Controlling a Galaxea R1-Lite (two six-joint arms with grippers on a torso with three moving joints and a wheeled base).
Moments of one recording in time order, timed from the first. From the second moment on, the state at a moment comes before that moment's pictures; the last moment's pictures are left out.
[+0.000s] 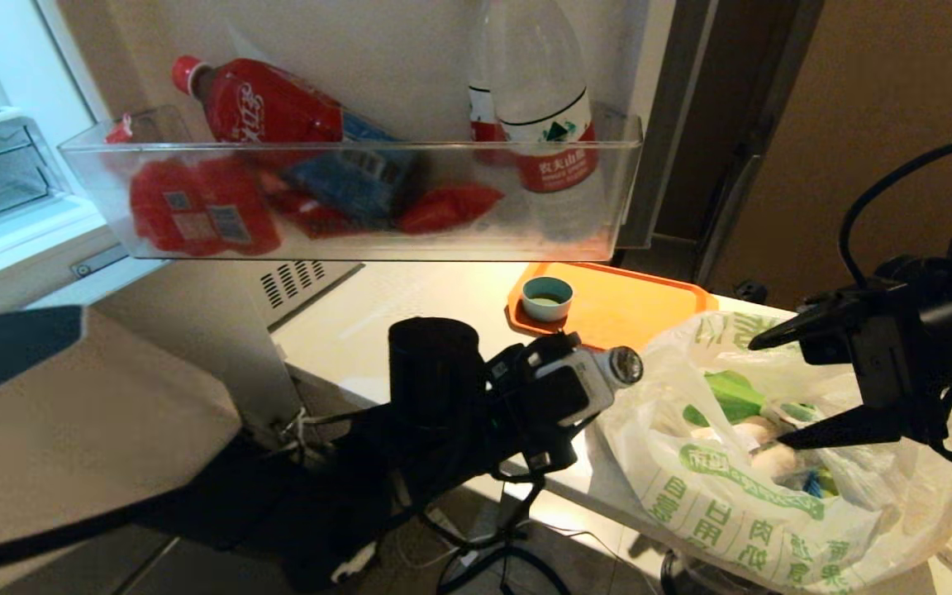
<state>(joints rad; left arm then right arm) -0.82 2.00 -0.95 -0.96 -0.09 0.75 -0.03 1.90 -1.67 1.52 1.26 0.26</state>
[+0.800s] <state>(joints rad) -0.69 1.65 -0.65 -0.95 -0.09 0.74 -0.05 1.79 -1.50 1.46 0.66 0.27</state>
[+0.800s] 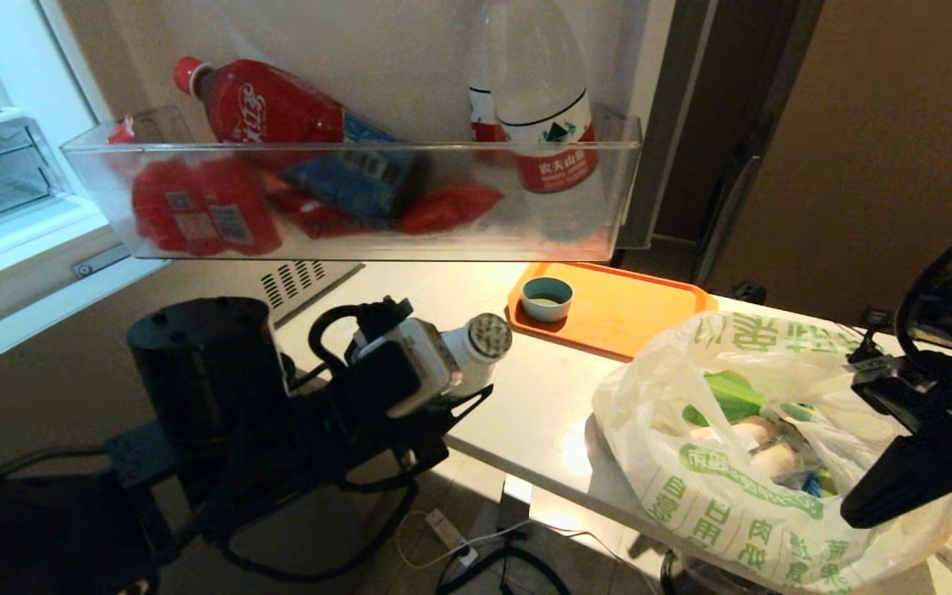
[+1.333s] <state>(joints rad) -0.64 1.50 -0.45 -0.95 -0.09 0.59 0.01 1.57 -1.19 1.05 0.02 0.28</state>
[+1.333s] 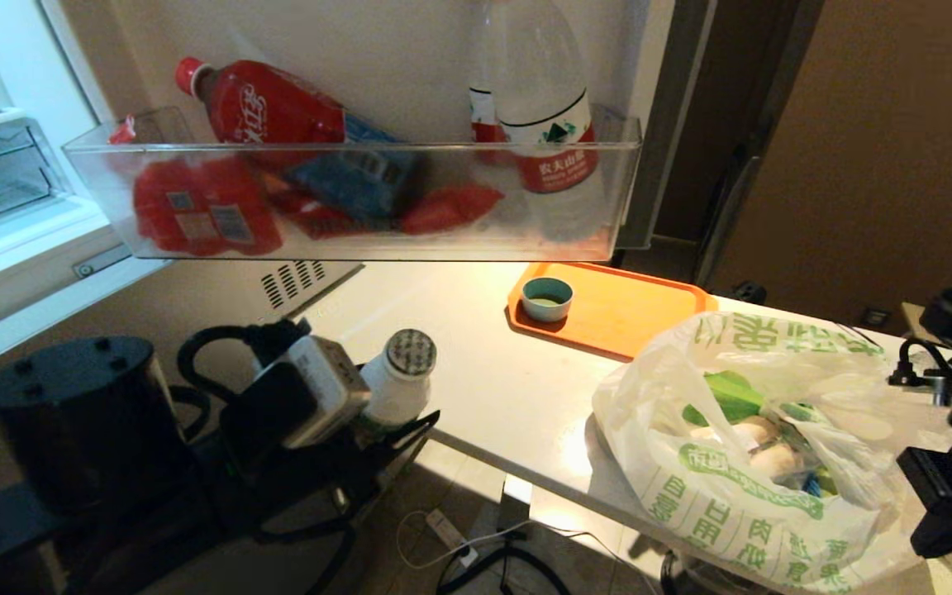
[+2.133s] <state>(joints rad) -0.45 1.38 -0.36 -0.95 -0.09 0.27 0.27 1.05 -0.73 0.58 -0.42 0.32</state>
